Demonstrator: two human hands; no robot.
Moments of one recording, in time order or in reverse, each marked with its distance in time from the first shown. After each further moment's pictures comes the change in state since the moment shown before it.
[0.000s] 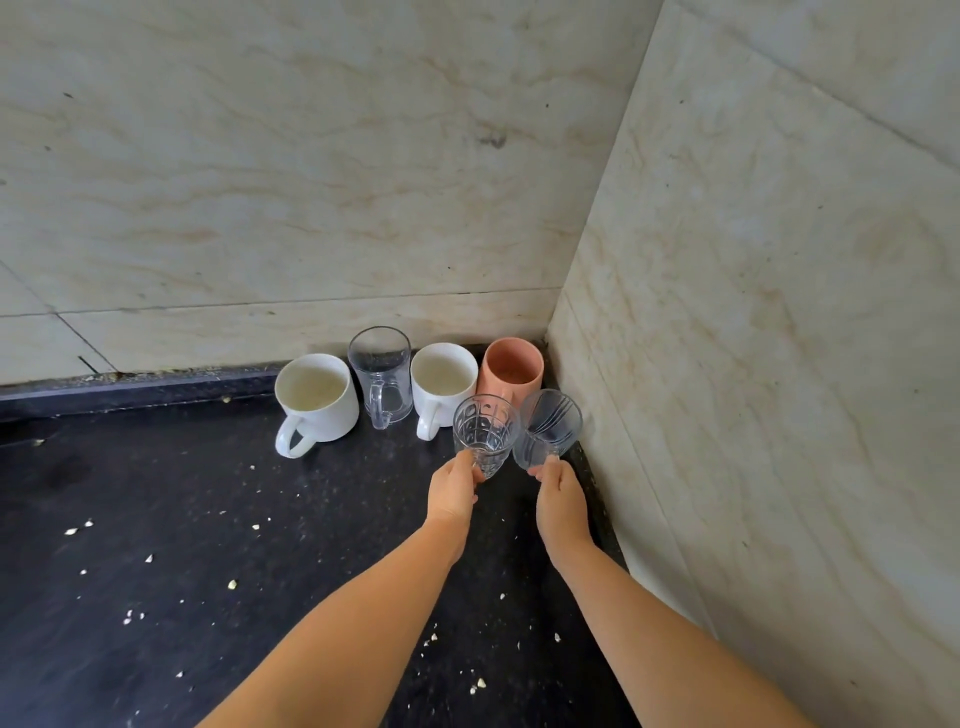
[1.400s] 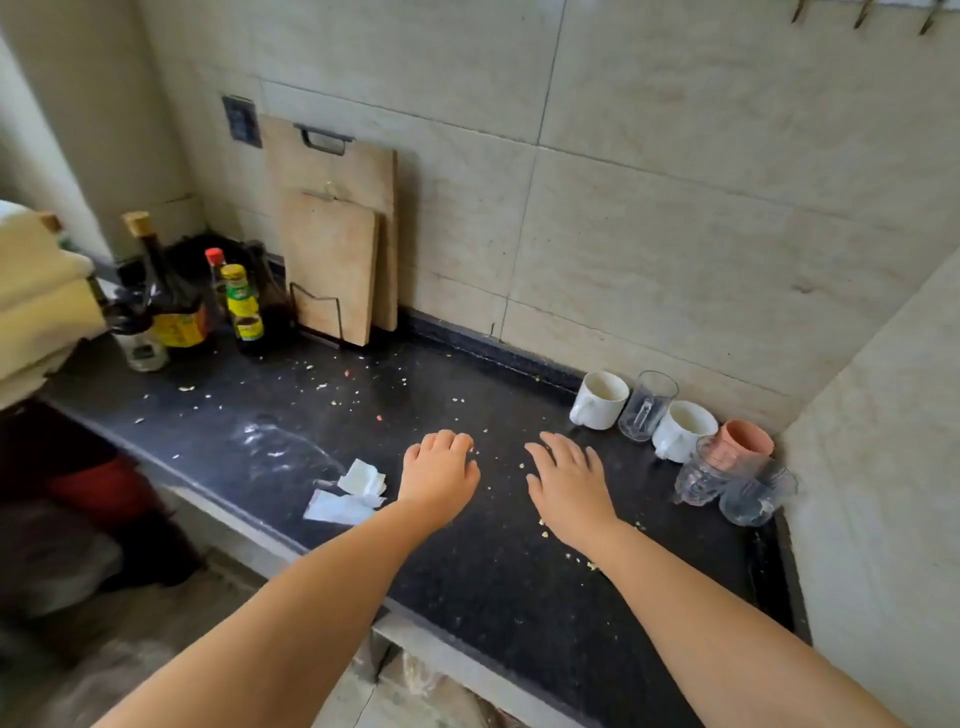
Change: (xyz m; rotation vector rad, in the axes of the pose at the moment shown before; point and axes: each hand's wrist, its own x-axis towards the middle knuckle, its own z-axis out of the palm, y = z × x) left_hand -0.260 -0.074 -0.304 1.063 0.661 0.521; right_hand -0.283 -0.071 0.088 -1.124 -0.426 -1.194
